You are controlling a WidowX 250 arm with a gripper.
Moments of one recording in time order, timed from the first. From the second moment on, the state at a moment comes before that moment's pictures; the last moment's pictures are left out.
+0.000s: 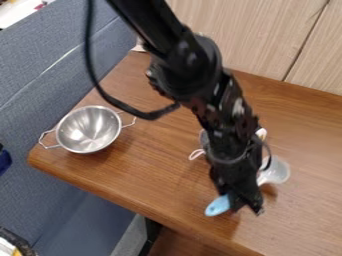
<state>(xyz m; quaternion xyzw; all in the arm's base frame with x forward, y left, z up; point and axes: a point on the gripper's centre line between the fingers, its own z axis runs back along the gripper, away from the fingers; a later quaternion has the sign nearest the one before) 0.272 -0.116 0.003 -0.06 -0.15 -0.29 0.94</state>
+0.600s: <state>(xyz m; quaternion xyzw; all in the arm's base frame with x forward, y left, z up) 0.300 -0.077 0.054 -0.03 -0.20 -0.23 0.95</state>
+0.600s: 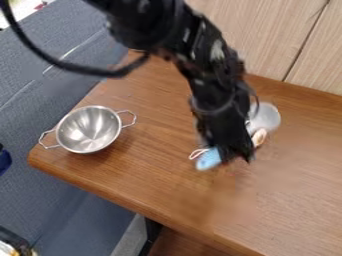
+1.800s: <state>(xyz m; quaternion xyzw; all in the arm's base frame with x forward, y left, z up) 0.402 0.037 -0.018 0.06 -0.14 -0.07 0.99</state>
